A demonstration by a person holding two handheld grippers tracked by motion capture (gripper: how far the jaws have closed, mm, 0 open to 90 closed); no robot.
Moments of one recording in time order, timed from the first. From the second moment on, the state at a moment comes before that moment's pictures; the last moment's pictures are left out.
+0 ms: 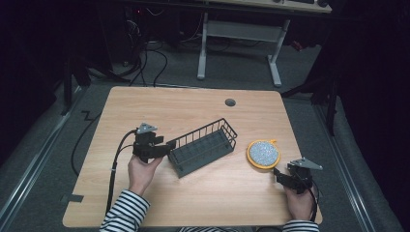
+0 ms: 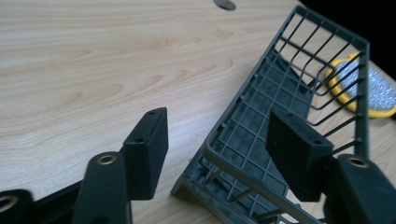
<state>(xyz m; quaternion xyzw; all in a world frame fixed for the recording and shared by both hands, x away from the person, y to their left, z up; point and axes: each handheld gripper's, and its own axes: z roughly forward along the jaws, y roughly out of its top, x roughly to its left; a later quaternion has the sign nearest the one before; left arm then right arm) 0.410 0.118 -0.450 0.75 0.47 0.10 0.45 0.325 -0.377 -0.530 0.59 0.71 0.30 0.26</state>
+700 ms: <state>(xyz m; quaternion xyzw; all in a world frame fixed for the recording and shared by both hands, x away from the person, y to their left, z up) 0.376 0.197 -0.468 0.71 0.52 0.16 0.44 0.325 -0.378 -0.529 0.59 0.70 0.30 0.26</state>
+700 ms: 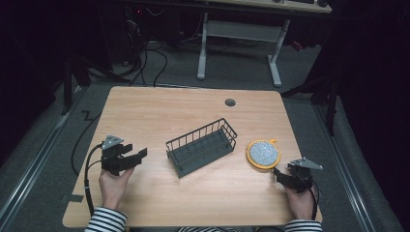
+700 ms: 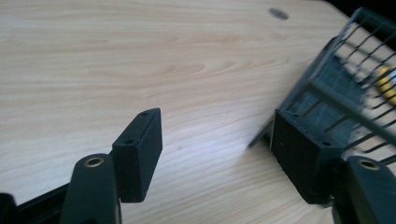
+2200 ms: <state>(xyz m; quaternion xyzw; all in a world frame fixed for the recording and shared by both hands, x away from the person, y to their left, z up) 0.375 0.185 -0.537 0.75 0.52 0.23 0.34 0.413 -0.379 -0.496 0.62 0.71 0.30 0.15</state>
